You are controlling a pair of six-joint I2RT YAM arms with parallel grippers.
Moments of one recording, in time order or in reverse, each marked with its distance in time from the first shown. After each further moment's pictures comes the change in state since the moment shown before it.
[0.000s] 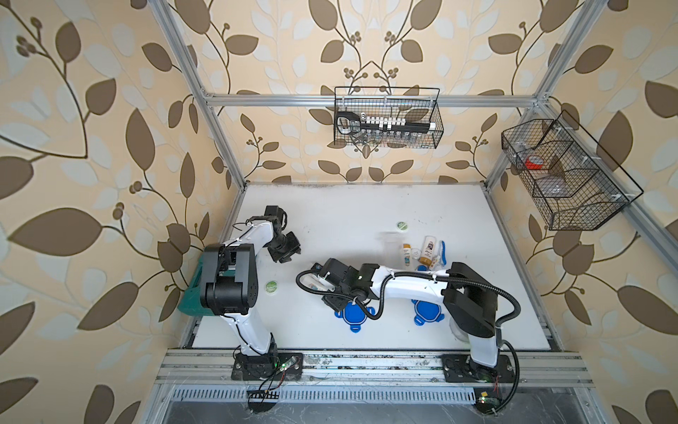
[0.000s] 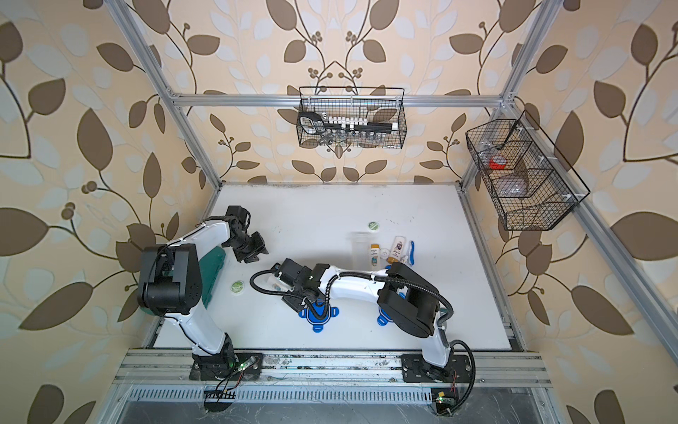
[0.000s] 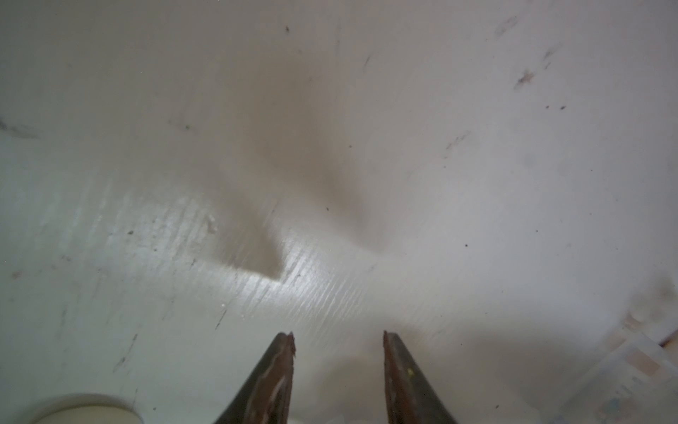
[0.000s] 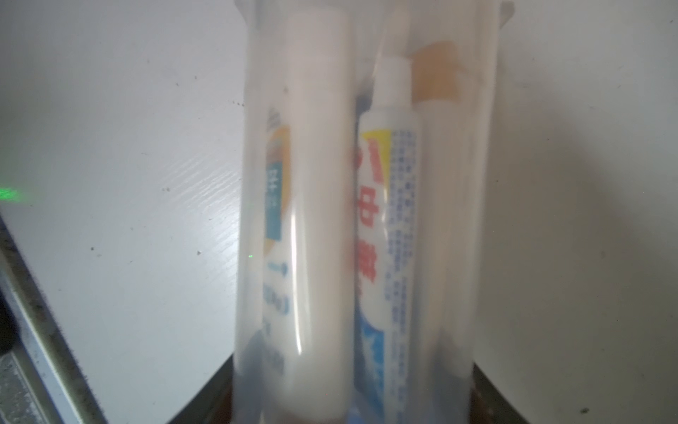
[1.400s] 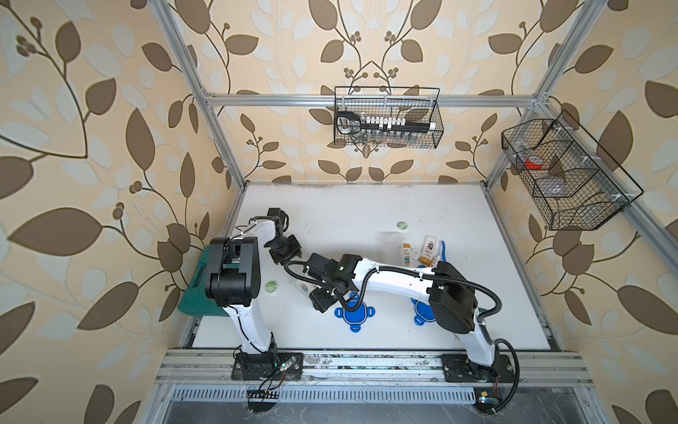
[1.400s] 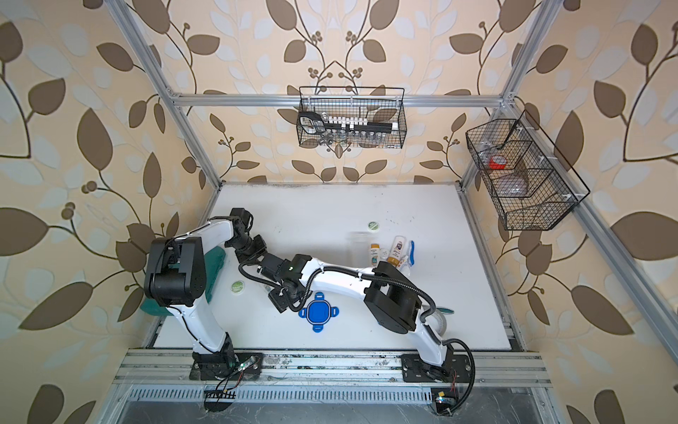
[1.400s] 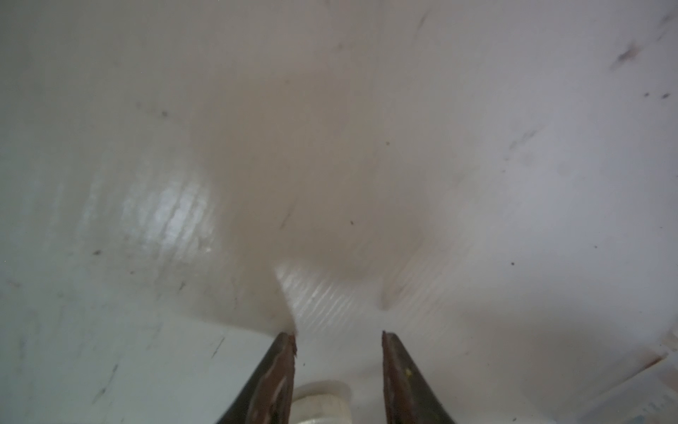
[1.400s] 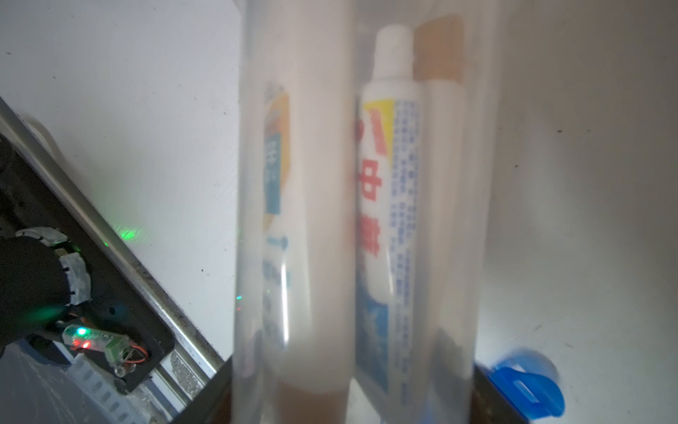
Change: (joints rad) left arm 0.000 0.078 0.019 -0.021 0.000 0.000; right arm 0.018 0.147 0.320 -0.321 -0.128 0.276
